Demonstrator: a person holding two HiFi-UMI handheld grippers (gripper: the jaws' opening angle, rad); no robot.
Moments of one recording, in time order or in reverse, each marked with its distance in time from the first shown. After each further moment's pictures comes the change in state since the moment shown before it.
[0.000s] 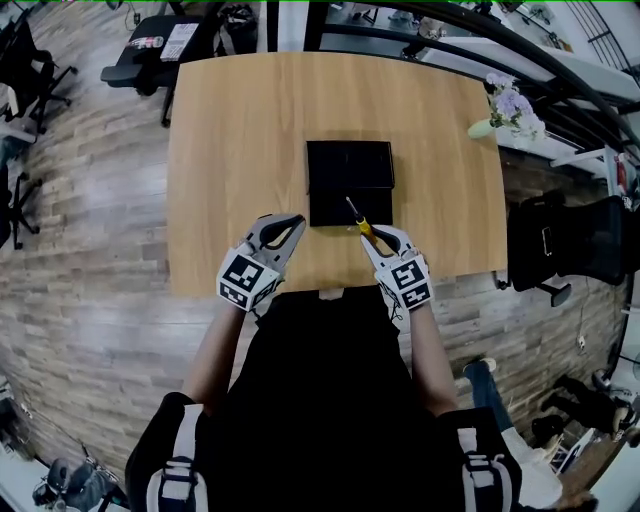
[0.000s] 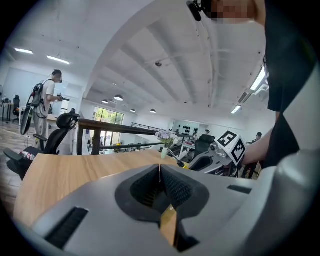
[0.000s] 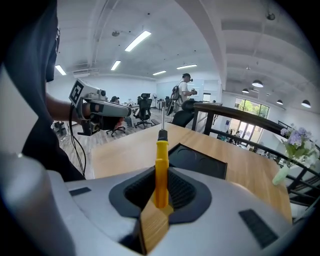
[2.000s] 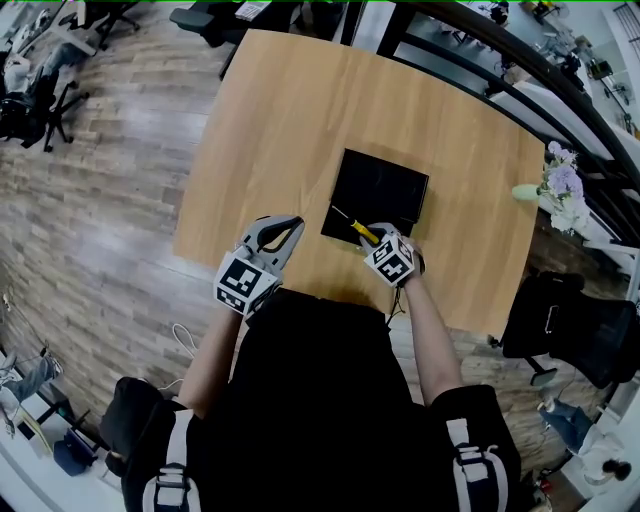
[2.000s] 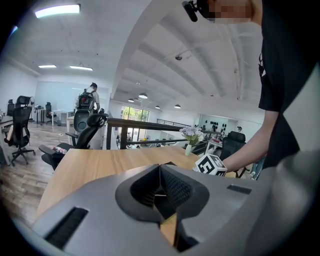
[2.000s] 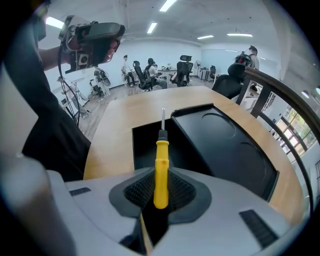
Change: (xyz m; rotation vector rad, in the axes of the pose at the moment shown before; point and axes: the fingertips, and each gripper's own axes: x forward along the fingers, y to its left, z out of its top) left arm -0.006 0.026 0.002 -0.067 0.053 0.312; right arm 0.128 -0.028 -0.081 -0.374 0.371 0.364
